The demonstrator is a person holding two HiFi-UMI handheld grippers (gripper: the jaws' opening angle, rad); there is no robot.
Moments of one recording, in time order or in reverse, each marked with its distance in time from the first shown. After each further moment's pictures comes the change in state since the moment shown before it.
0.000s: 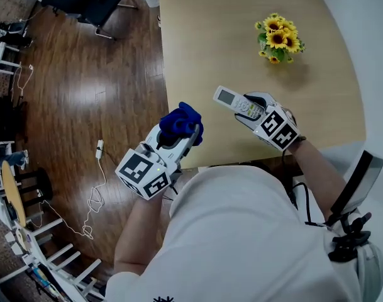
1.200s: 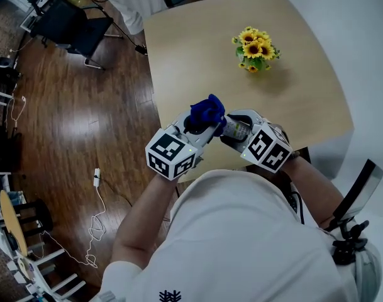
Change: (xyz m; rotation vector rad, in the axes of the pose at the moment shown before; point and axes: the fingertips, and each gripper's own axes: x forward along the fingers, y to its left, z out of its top) left arm 0.125 -0.012 -0.015 0.170 0.067 -0.213; right arm -0.029 0.009 0.038 -0.049 -0.012 -0.013
